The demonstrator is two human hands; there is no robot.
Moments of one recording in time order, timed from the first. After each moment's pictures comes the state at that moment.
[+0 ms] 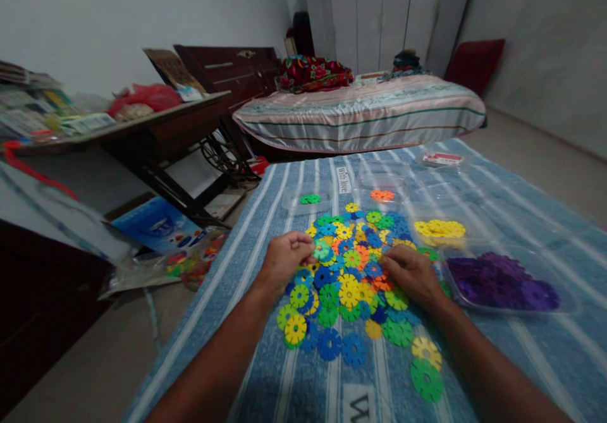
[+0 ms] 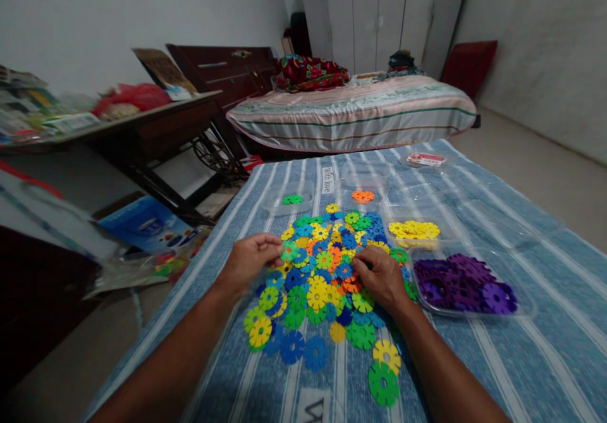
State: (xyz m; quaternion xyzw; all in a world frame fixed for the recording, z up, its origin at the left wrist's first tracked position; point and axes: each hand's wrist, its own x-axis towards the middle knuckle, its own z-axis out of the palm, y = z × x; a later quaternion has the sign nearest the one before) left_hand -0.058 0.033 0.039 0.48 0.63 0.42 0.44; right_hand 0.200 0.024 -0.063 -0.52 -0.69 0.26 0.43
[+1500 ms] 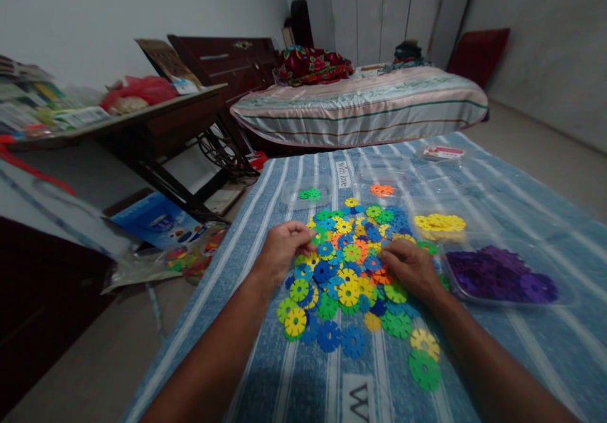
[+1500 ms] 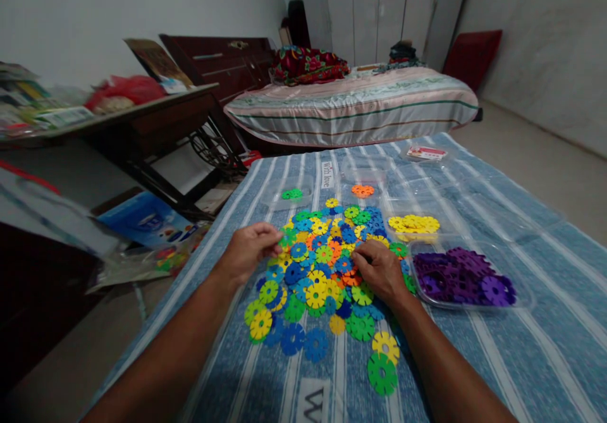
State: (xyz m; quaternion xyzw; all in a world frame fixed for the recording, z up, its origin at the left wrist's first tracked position) left_hand -0.057 0.038 0.048 0.46 0.60 0.43 0.49; right_hand 0.201 0.024 -0.063 -0.51 -0.70 0.25 0.43
